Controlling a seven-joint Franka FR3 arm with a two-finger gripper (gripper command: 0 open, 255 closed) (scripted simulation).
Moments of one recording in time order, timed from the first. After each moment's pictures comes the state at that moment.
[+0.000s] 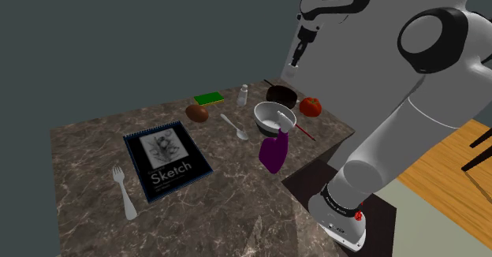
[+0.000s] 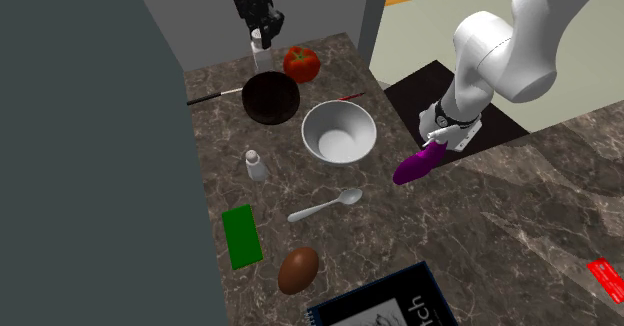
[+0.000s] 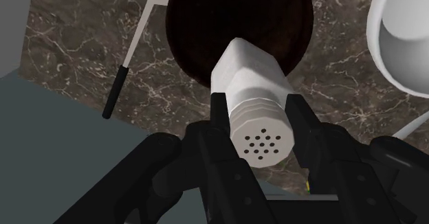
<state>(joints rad) -0.22 -0.07 -0.41 -1.91 -0.02 1.93 -0.83</state>
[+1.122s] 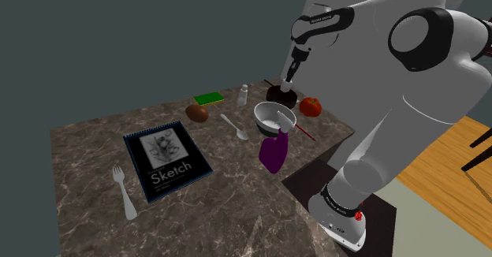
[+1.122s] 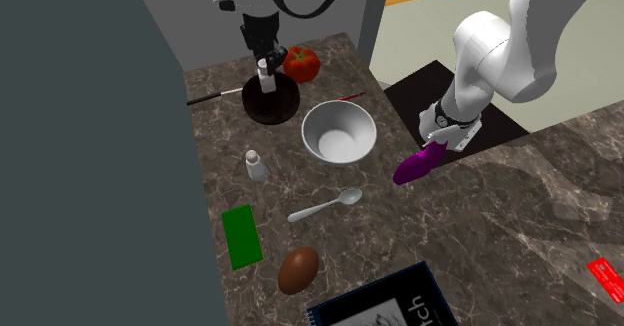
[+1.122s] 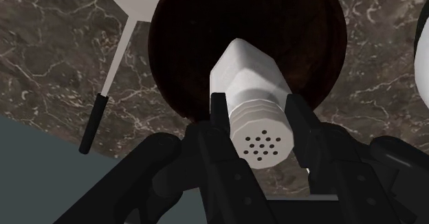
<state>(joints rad) -0.23 -0.01 -0.42 -2.08 0.01 2.14 -0.86</state>
